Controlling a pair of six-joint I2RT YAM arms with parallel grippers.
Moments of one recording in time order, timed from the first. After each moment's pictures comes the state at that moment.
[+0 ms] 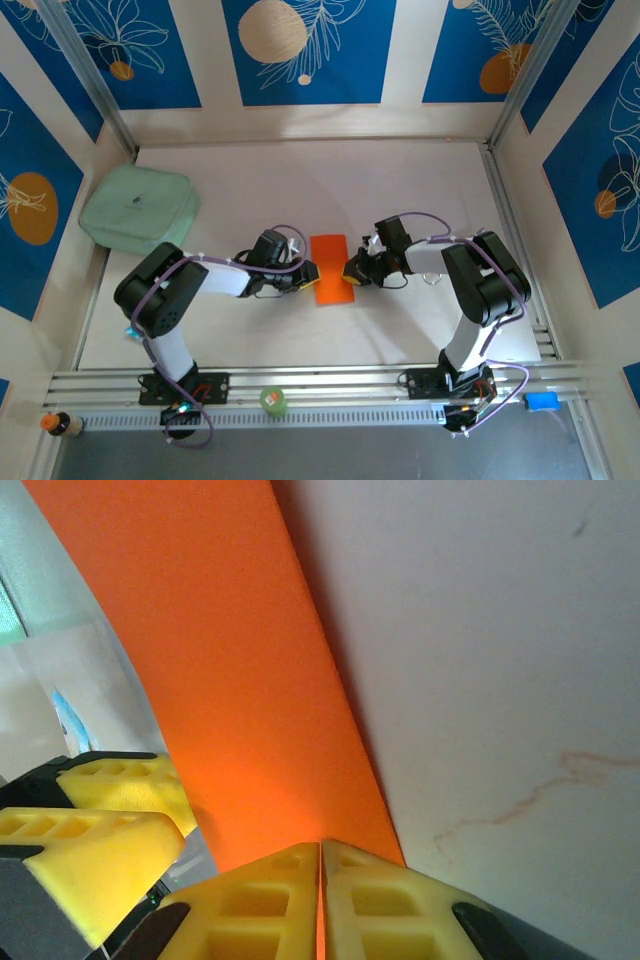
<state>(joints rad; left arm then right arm) -0.65 1.76 0.69 0.31 0.50 -0.99 0.39 1.74 0.74 -0.08 -0.69 0.83</state>
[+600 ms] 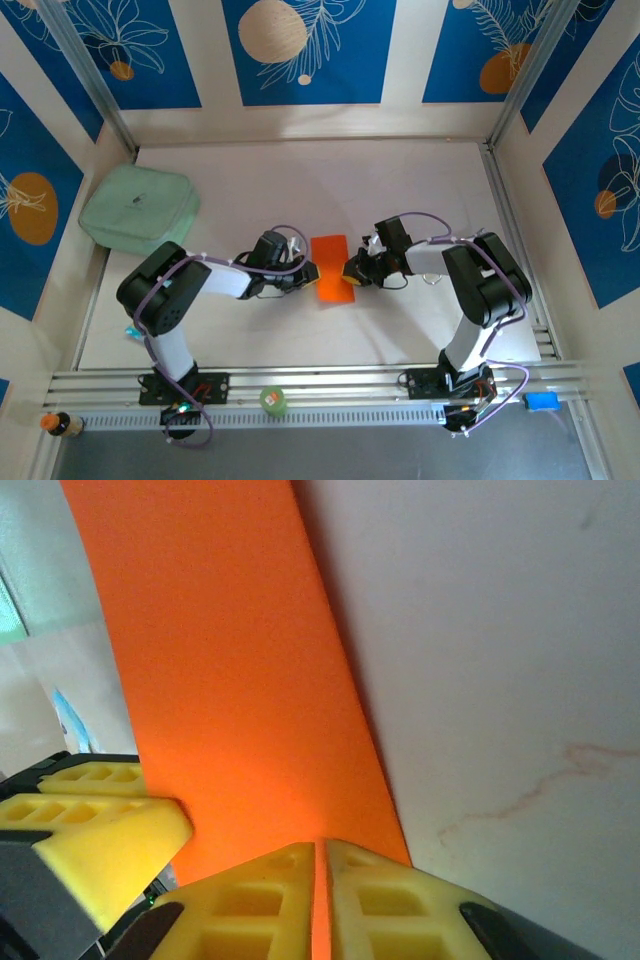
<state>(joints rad) -0.65 1.78 0.67 0.39 0.50 -1.00 0.39 1.72 0.72 -0.07 -0.68 0.83</state>
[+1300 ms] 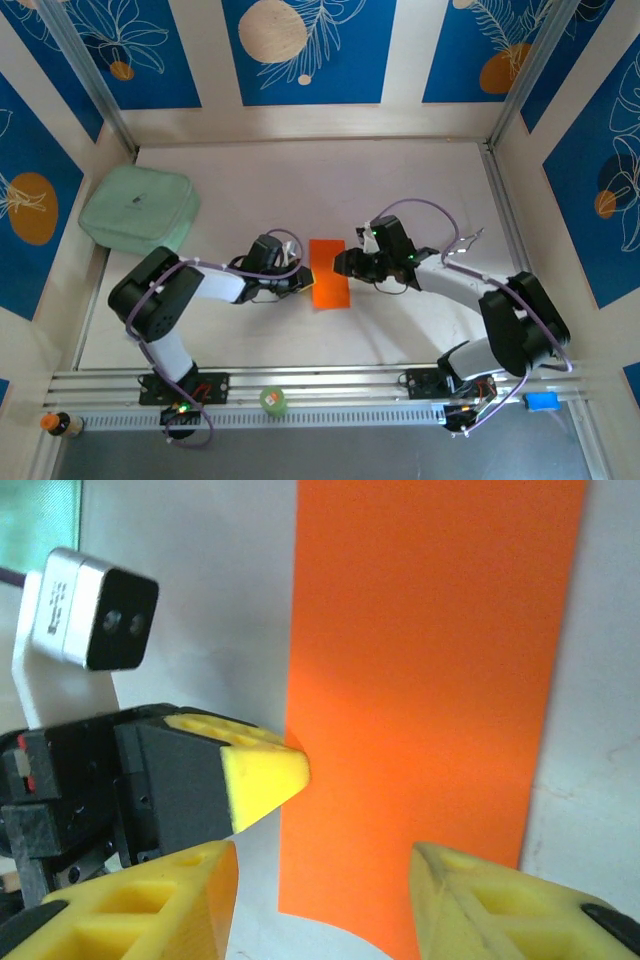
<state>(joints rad) -0.63 1.72 0.62 0.37 0.50 -1.00 0.55 1.40 0.68 -0.13 -0.44 0.68</state>
